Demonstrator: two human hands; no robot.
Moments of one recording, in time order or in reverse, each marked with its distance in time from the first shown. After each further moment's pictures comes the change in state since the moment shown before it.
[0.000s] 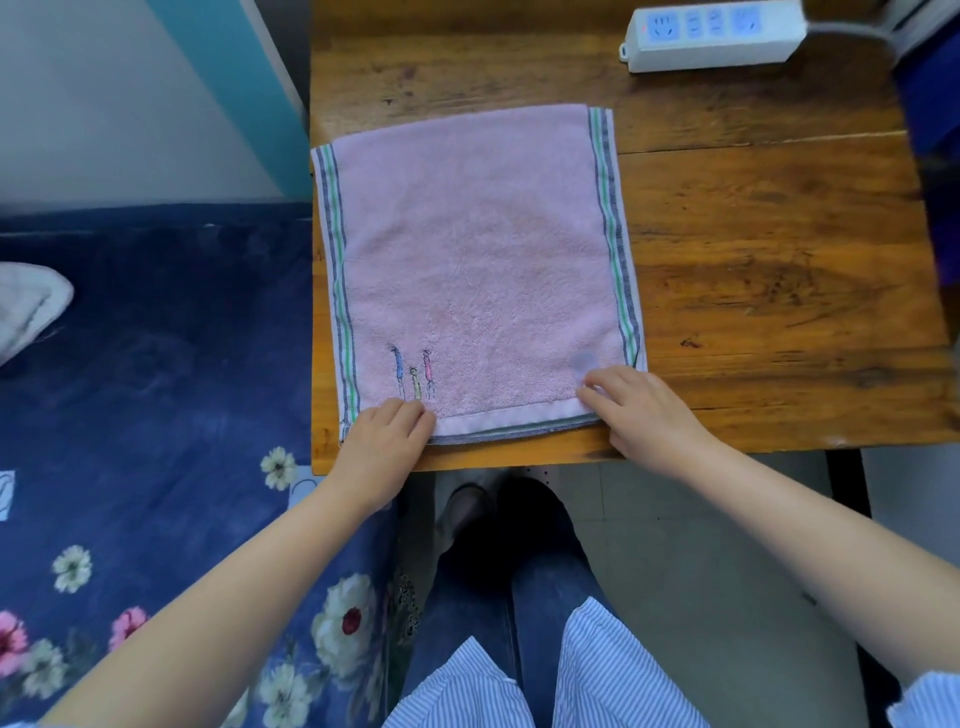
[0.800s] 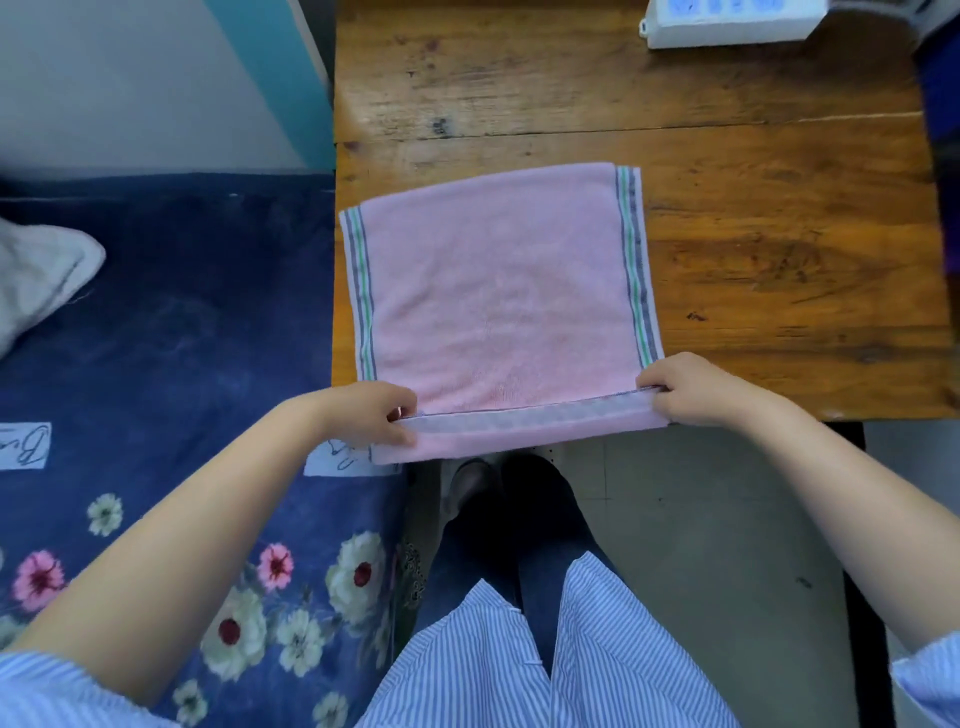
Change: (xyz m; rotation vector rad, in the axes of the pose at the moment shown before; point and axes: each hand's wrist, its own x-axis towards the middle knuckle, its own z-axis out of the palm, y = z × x) left_hand -0.005 -0.030 -0.044 -0.597 -0.908 -0.382; right_hand -0.008 0.020 -0.032 0.531 -0.610 0.471
